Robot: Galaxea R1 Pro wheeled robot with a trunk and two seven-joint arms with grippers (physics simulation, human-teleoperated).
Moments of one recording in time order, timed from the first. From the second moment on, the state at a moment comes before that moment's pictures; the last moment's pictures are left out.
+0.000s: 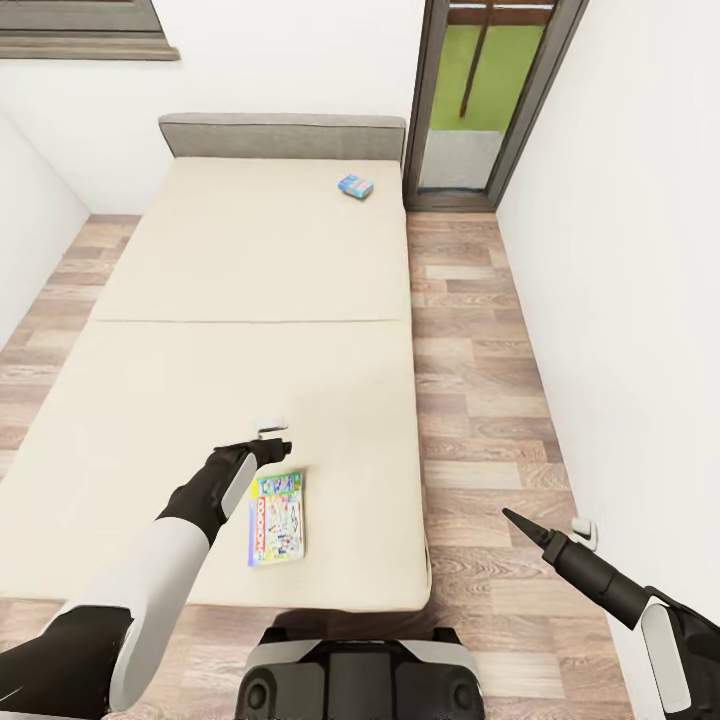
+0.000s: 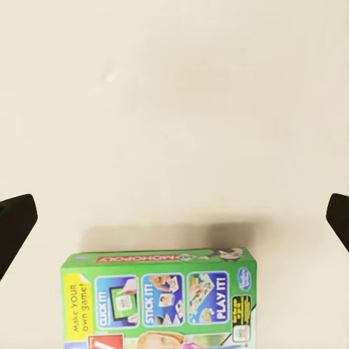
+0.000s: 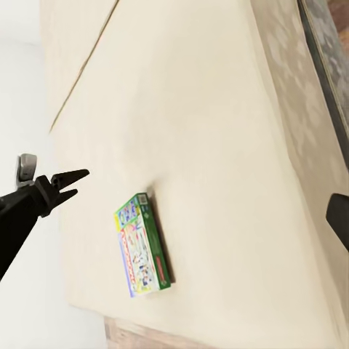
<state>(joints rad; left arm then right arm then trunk) -0.94 -0.04 -0.03 -0.61 0.17 0.44 0.11 -0.31 -0.09 -0.55 -1.22 -0.32 0.69 1.02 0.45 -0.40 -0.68</state>
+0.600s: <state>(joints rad) -0.94 -0.04 -0.03 -0.61 0.17 0.44 0.11 -0.31 -0.09 -0.55 -1.22 -0.32 0.69 1.02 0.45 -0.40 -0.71</state>
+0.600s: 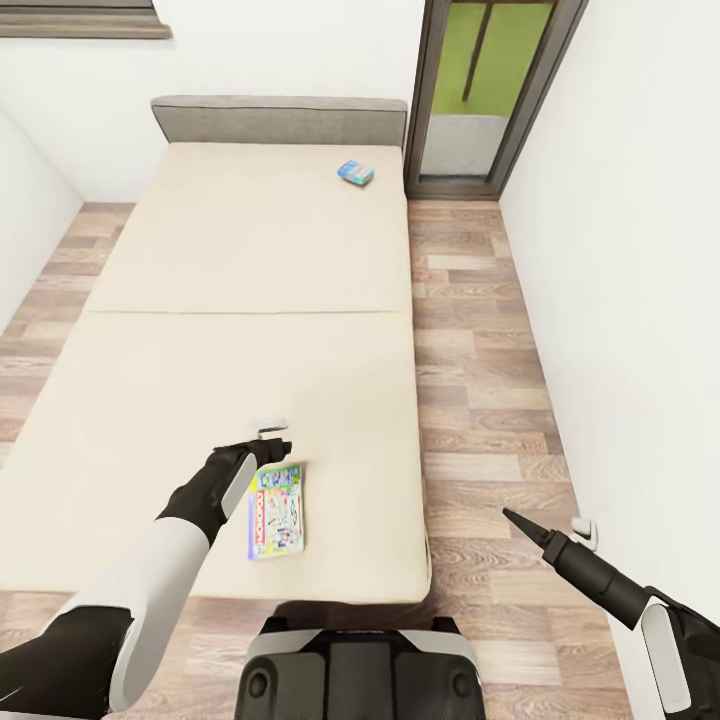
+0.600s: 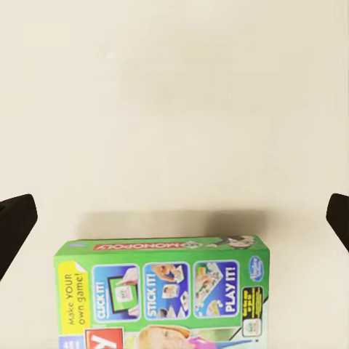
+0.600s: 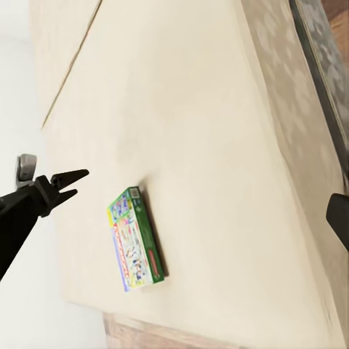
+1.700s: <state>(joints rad) -0.94 -0.04 -0.03 -0.66 0.17 0.43 0.11 -0.31 -0.10 -0.55 -1.22 -0.32 0.69 1.02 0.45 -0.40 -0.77</state>
